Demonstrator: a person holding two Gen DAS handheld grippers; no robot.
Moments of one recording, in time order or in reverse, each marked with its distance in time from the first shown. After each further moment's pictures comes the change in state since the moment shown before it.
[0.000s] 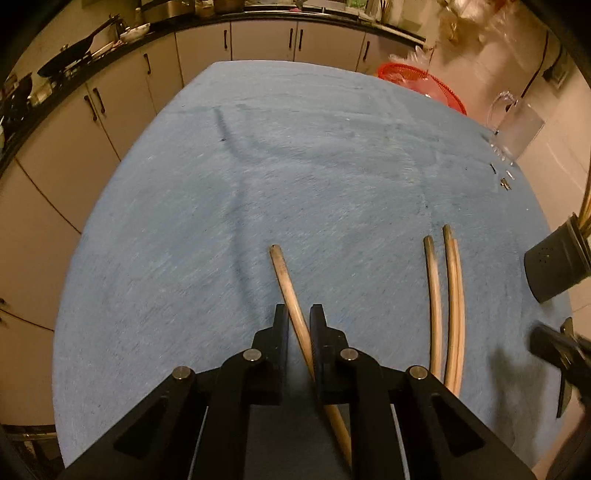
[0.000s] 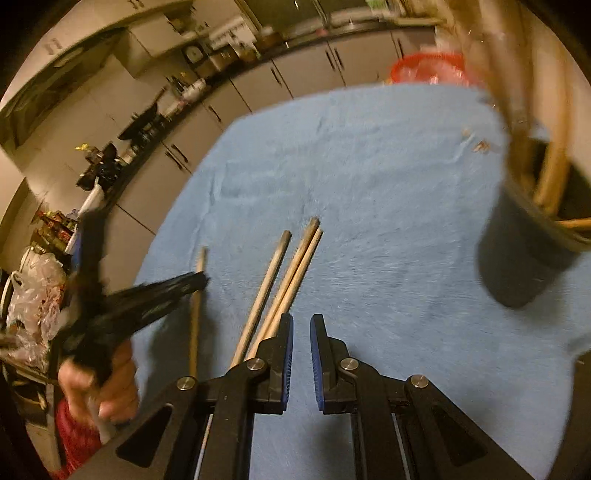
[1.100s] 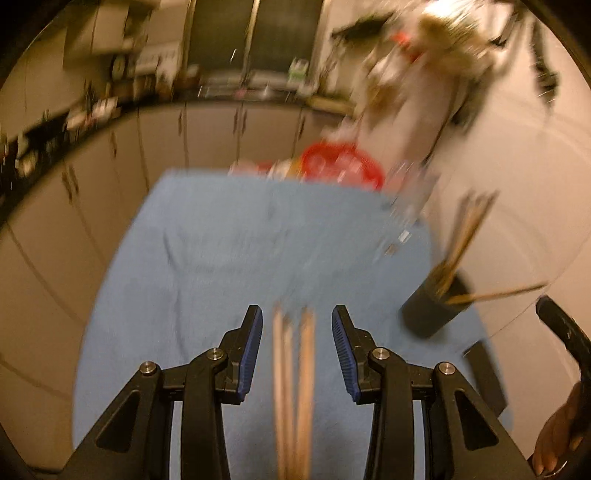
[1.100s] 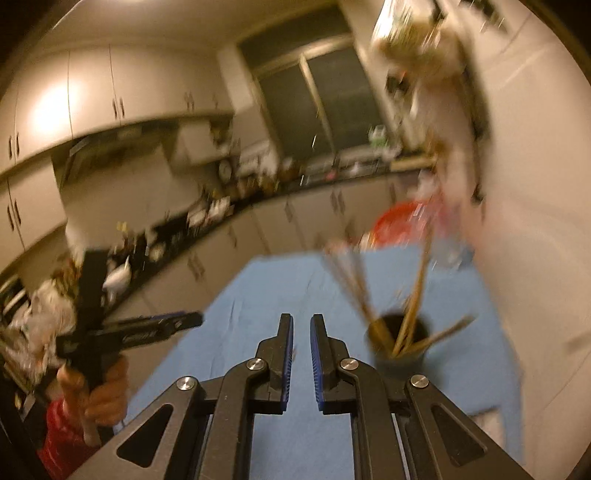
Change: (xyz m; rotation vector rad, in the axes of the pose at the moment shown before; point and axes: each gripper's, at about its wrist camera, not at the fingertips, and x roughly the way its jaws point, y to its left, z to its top) left arm -0.133 -0.043 0.013 0.093 -0.235 -0.142; right arm -0.191 -0.004 -0.047 -0.145 -0.521 -0.014
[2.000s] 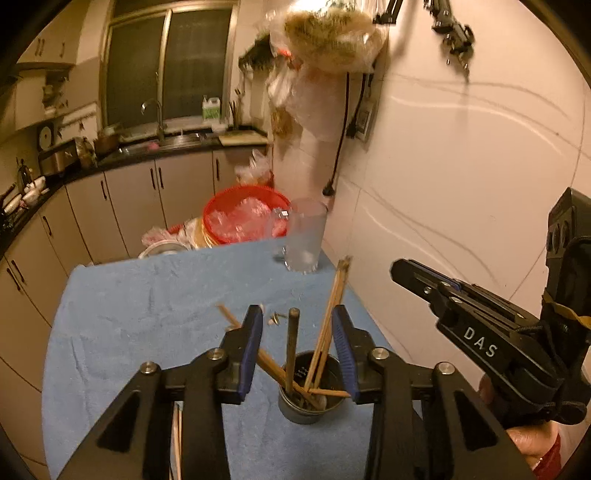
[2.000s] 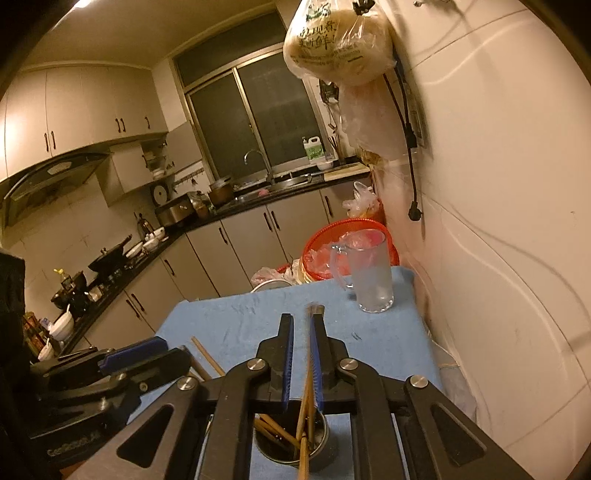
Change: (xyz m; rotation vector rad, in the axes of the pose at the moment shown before) left arm -0.010 -0.193 0.078 0.237 -0.169 -0.146; right arm 0.026 -0.116 0.098 0.120 -0.101 -0.224
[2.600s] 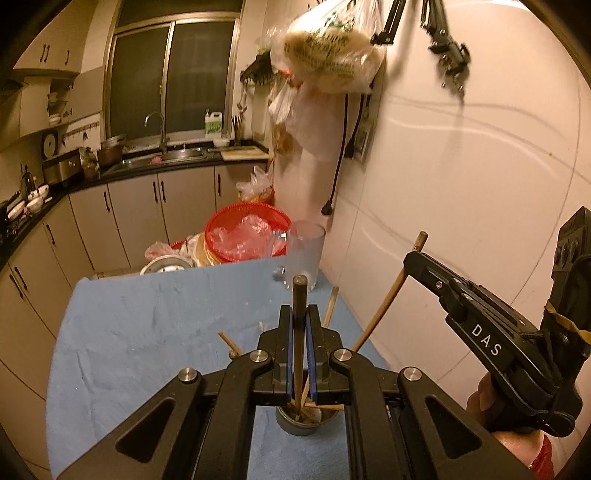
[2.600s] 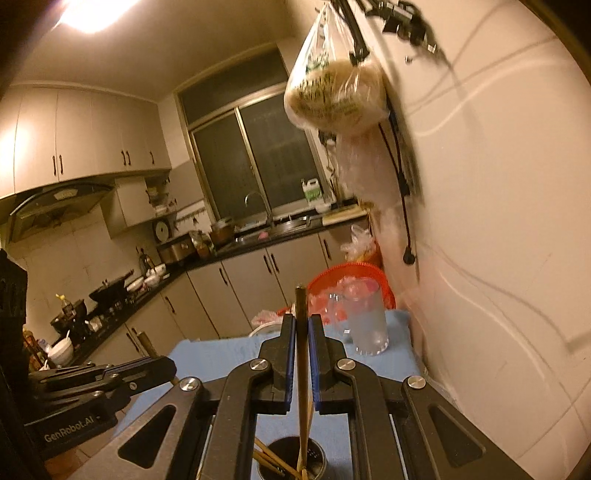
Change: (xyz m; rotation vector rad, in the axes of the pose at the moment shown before) left arm -0.008 -0.003 0.012 -0.012 -0.028 -0.010; right arm -0.027 0.007 0.014 -0.003 -0.150 -0.002
